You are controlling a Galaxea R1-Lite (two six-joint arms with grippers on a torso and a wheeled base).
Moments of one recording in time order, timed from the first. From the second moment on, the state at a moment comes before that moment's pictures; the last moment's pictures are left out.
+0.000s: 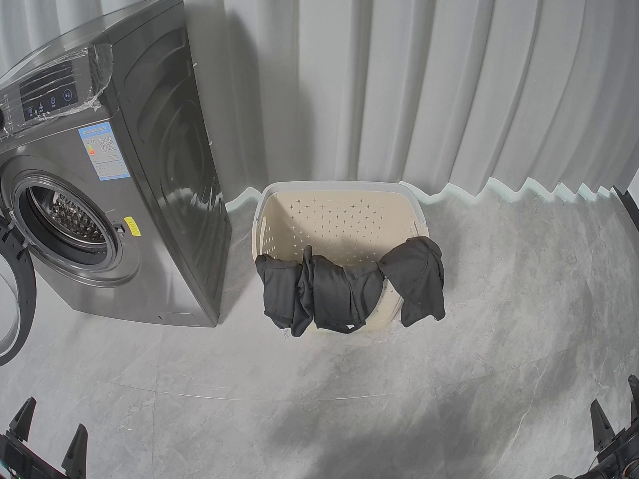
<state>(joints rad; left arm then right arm) 0.00 0.02 -0.02 0.00 0.00 -0.01 0.01 0.02 -0.02 0.00 0.00 -0.01</state>
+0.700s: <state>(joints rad) 0.00 0.02 -0.02 0.00 0.00 -0.01 0.01 0.02 -0.02 0.00 0.00 -0.01</state>
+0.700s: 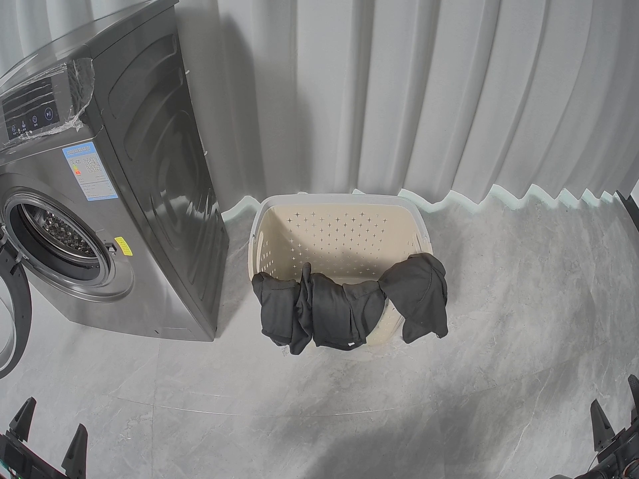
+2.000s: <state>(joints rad) 0.00 0.02 -0.02 0.00 0.00 0.00 0.07 0.24 -0.29 0.07 0.07 -0.02</state>
